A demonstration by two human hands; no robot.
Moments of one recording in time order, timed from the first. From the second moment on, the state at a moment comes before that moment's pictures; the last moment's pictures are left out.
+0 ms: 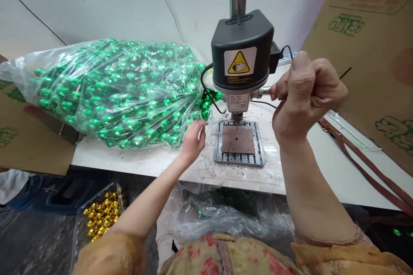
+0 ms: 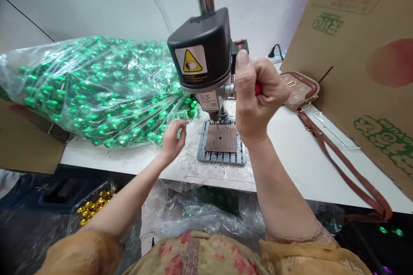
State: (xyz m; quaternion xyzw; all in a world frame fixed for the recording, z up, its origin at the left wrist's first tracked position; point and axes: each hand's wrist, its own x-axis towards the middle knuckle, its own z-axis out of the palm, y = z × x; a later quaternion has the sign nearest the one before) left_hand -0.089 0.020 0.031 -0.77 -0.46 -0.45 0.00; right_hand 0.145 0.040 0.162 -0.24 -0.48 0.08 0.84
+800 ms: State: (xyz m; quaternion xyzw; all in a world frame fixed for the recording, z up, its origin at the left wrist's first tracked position) left_hand -0.066 0.031 0.034 -0.58 -0.43 -0.46 -0.51; right_hand 0.144 0.042 0.159 -0.24 -0.49 0.05 0.83
